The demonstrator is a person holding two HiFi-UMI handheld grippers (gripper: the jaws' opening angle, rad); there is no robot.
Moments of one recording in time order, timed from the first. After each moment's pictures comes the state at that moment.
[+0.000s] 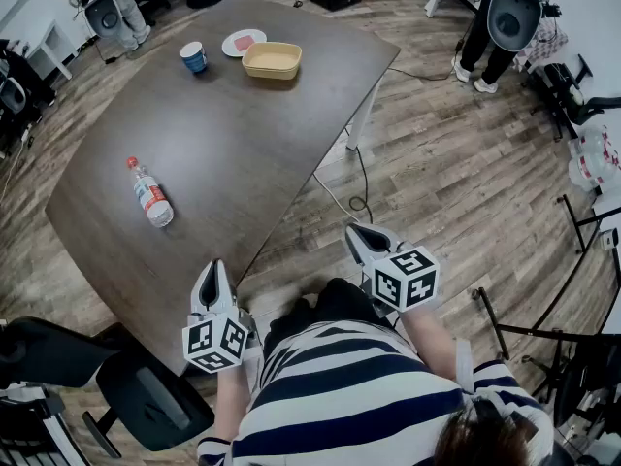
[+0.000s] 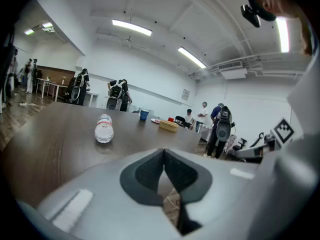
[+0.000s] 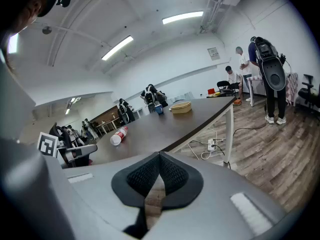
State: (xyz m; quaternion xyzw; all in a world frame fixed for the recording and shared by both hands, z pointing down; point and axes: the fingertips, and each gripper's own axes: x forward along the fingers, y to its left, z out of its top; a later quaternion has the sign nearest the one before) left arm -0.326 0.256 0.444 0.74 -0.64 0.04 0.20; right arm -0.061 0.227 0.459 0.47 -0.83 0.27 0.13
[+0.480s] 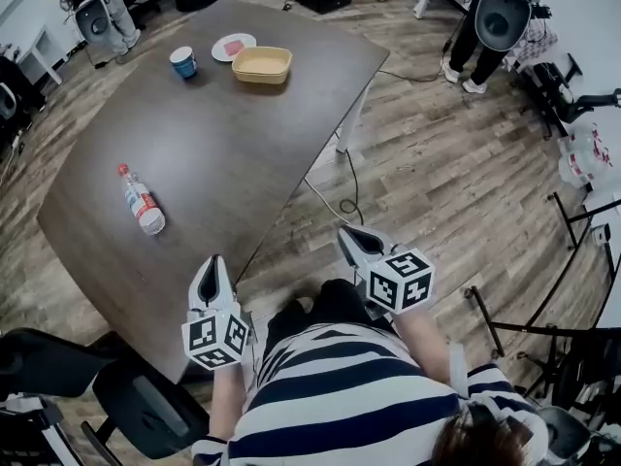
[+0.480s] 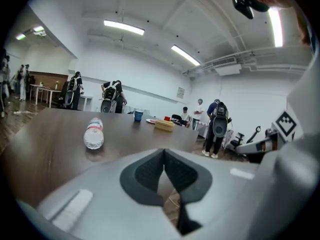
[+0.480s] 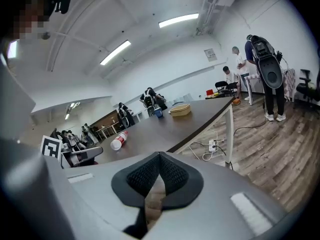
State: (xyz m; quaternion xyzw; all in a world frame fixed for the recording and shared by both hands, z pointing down) left arm -0.318 0.231 0.438 0.76 -0.62 0.07 0.18; right arm -0.071 0.221 0.453 0.48 -0.83 0.27 0.10
